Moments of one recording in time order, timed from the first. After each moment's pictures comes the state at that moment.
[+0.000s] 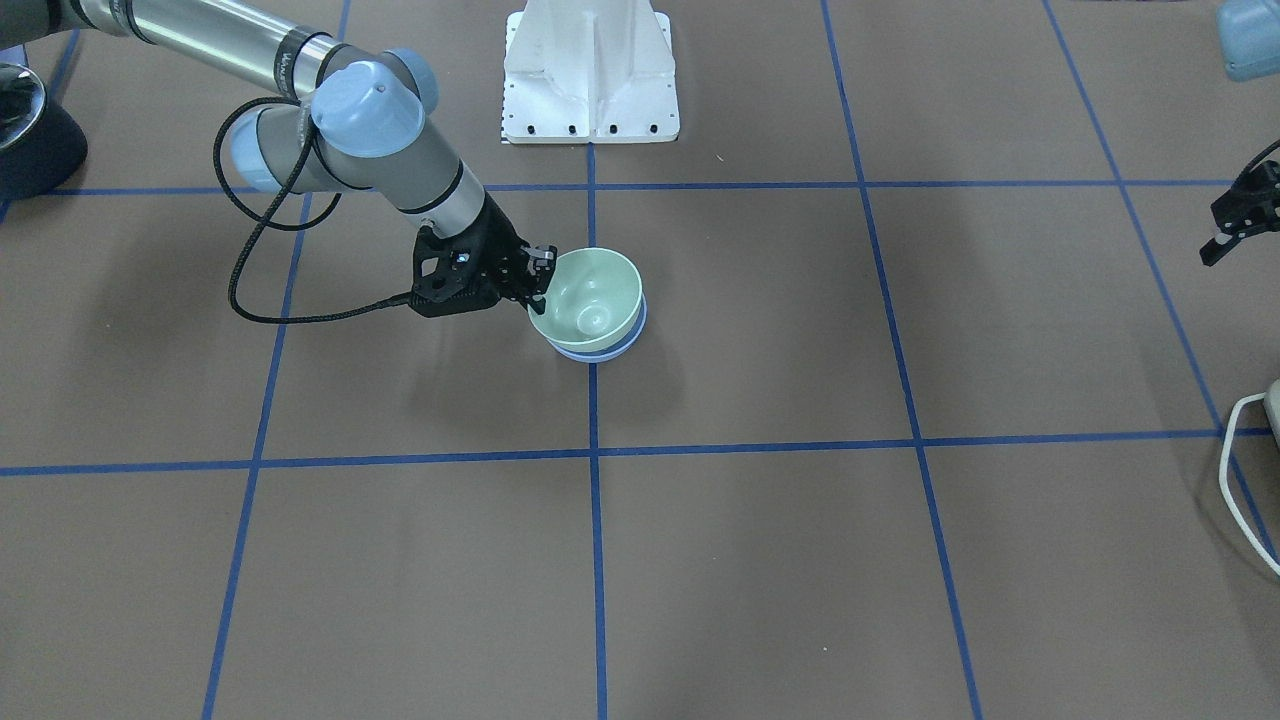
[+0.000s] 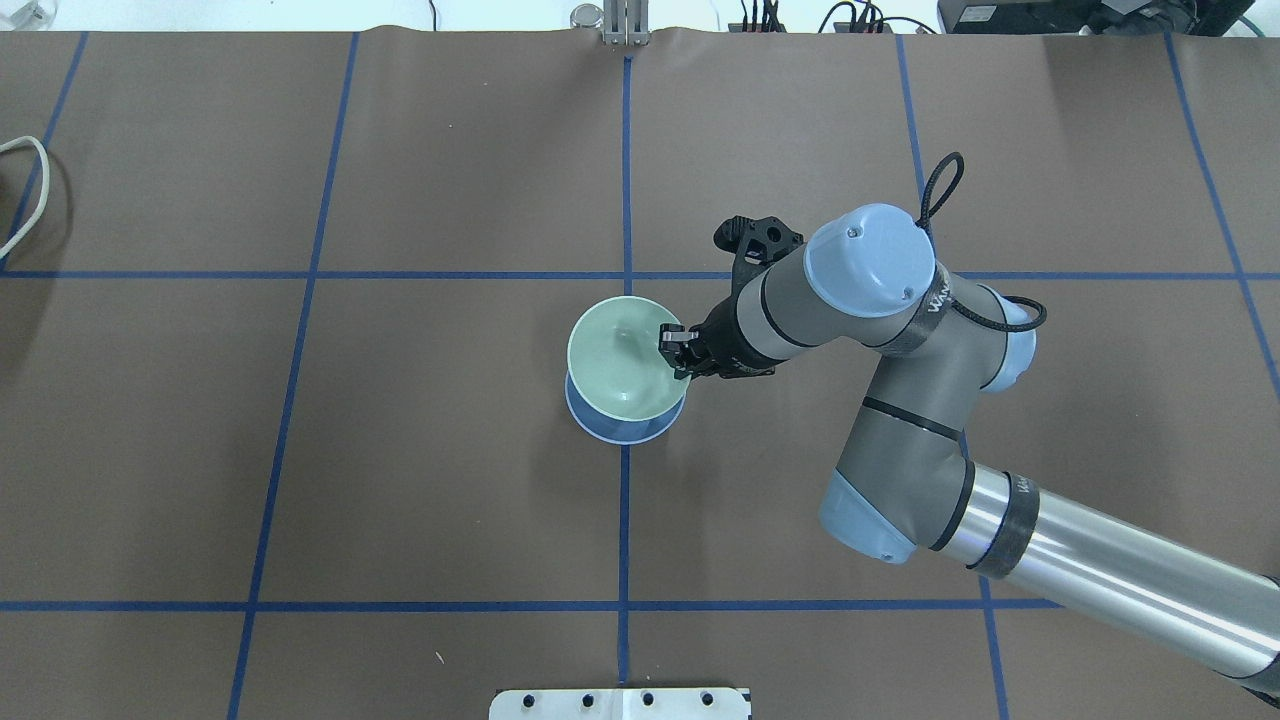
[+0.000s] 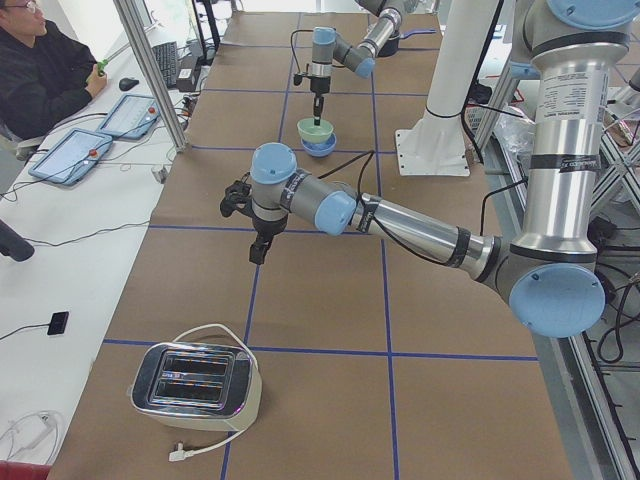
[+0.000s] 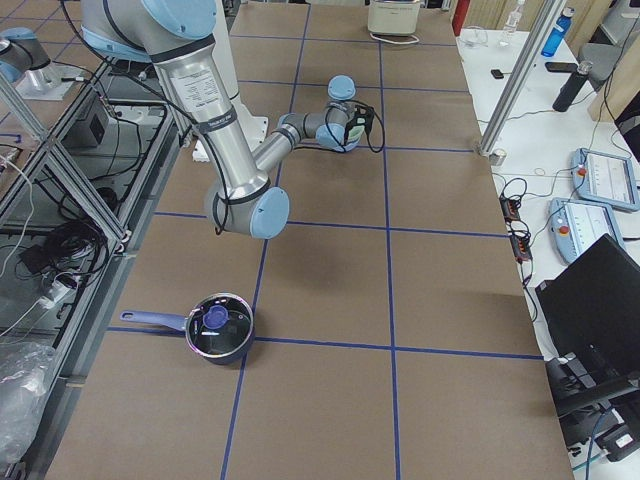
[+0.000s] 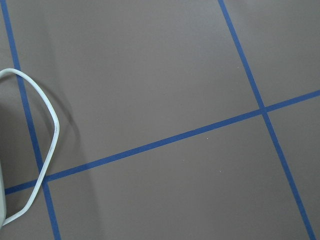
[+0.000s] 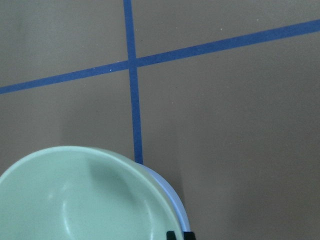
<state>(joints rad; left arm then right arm) -1.41 -1.59 -1.87 -1.72 -2.37 -0.14 0.56 -1.02 1.63 -1.08 2.00 1.40</state>
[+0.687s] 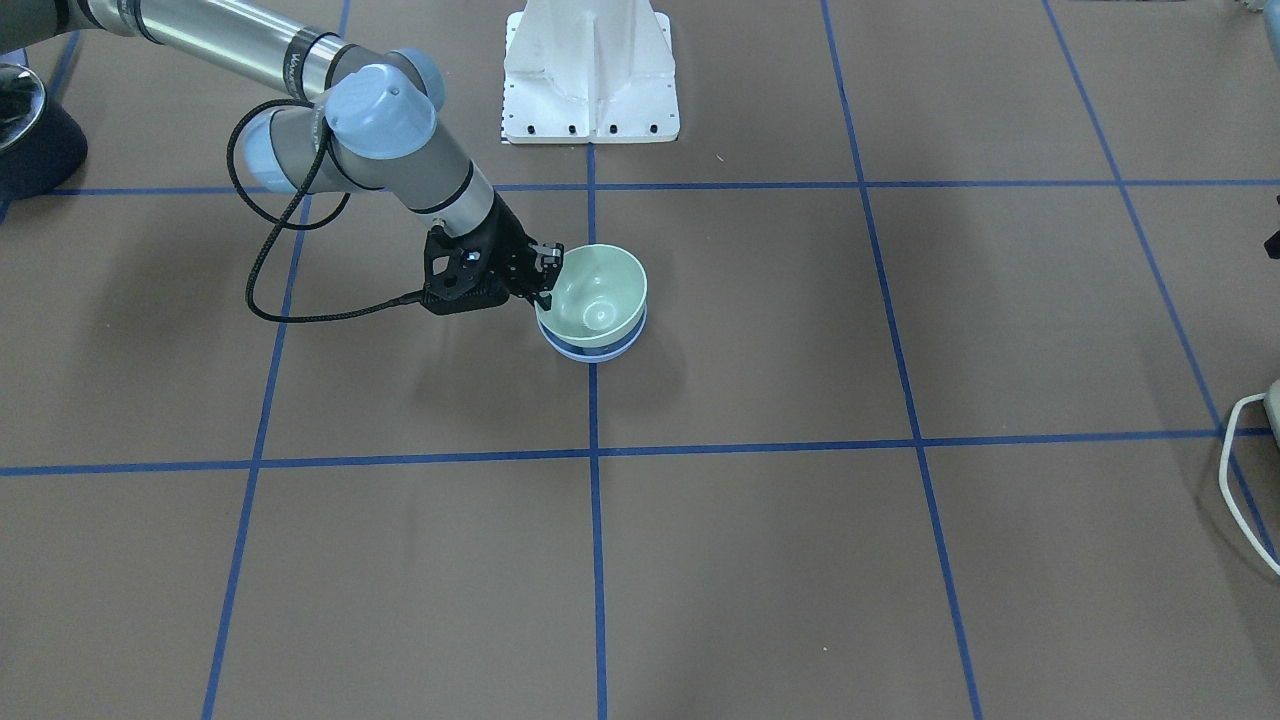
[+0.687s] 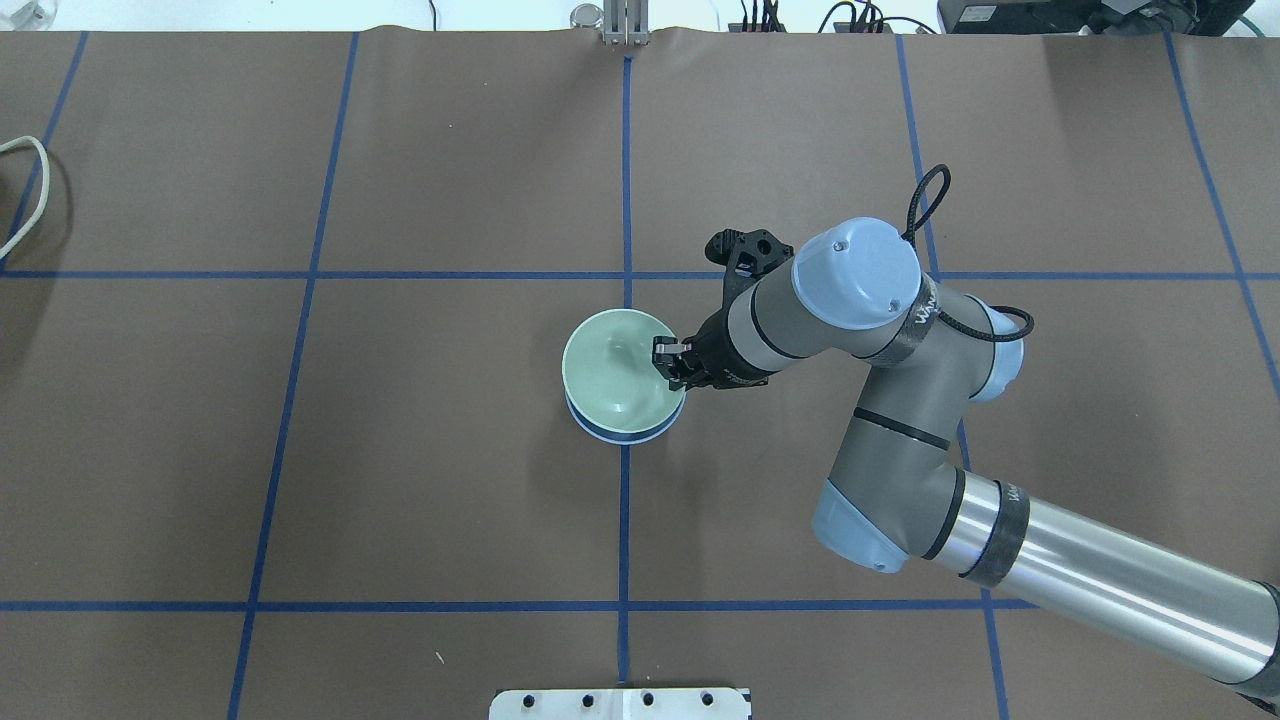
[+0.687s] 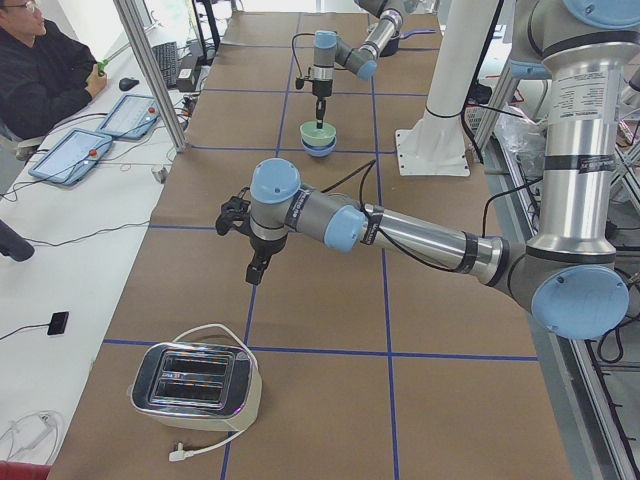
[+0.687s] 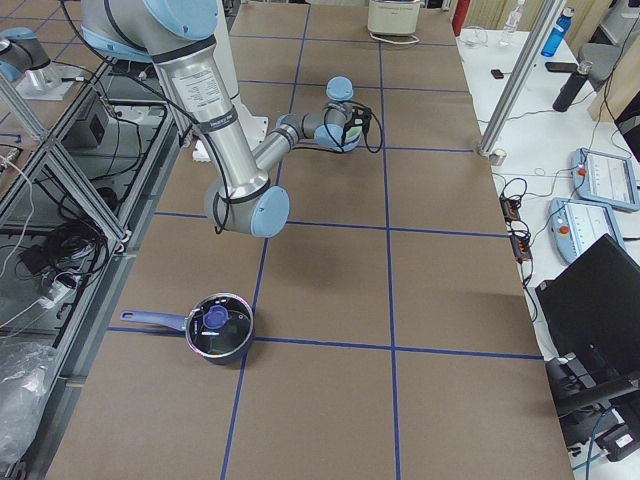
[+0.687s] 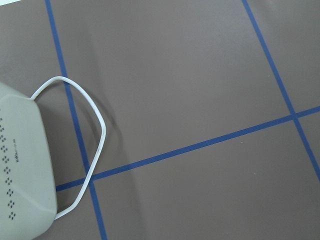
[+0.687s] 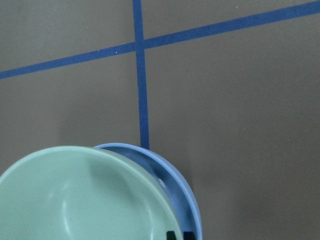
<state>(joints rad) -1.49 -1.54 -1.85 -1.73 -2.38 -0.05 0.55 -1.02 1.61 -1.07 1.99 1.39</state>
